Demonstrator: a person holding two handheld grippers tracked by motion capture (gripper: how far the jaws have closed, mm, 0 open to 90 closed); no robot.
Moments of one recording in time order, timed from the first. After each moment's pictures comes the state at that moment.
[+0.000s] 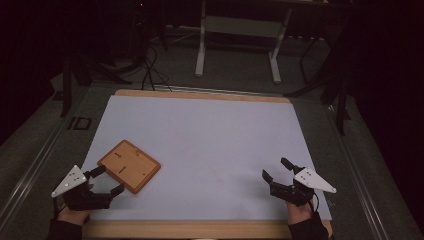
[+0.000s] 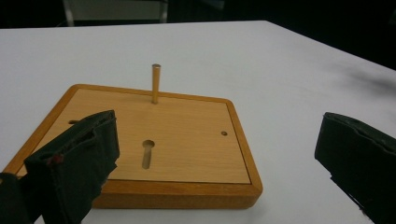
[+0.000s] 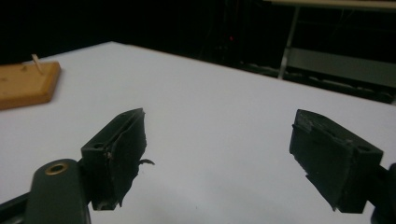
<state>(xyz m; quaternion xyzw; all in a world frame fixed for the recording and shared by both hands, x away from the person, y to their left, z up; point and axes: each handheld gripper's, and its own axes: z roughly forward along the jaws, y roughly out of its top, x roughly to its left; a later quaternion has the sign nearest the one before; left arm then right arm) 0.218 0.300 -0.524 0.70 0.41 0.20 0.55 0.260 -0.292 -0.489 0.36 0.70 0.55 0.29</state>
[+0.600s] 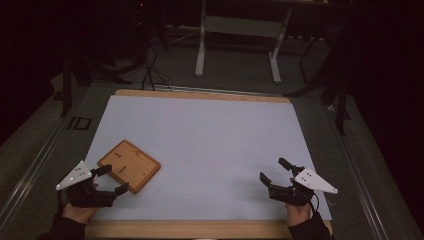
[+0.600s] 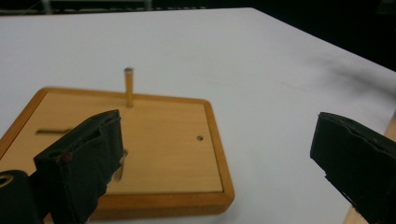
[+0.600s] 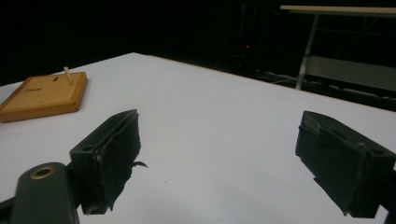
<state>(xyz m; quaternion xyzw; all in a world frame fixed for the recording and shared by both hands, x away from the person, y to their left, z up) 0.225 0.288 -0.502 0.73 0.41 0.16 0.53 0.257 -0.286 -0.483 0.34 0.70 0.56 0.27</state>
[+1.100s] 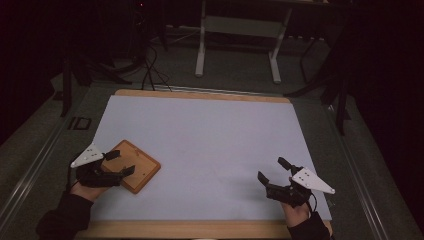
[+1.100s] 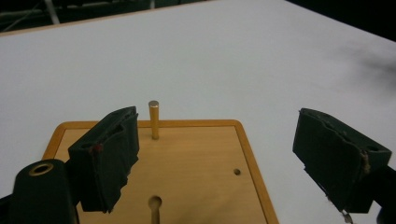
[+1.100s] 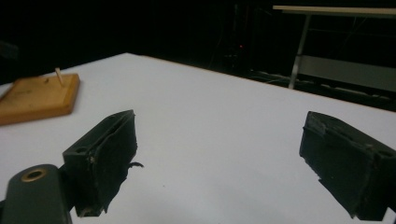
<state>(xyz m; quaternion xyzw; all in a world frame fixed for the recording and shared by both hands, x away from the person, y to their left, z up) 0.274 0.282 -0.493 0.76 0.40 0.18 0.49 0.256 -0.279 -0.483 0.35 0.69 0.57 0.27</state>
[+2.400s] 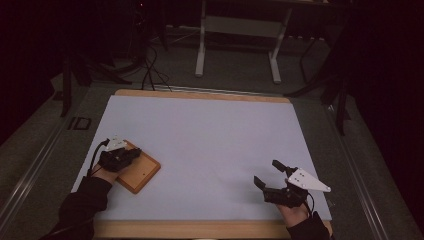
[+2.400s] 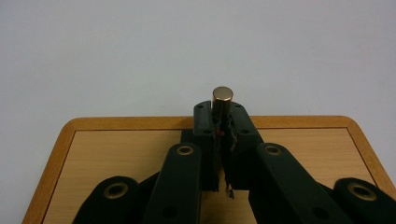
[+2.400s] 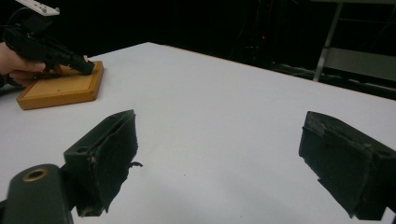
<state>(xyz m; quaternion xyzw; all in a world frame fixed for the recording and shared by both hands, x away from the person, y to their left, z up) 0.333 0.260 -0.533 0.78 0.43 0.21 0.40 0.256 -0.275 -0.487 0.32 0.72 0.56 0.24</state>
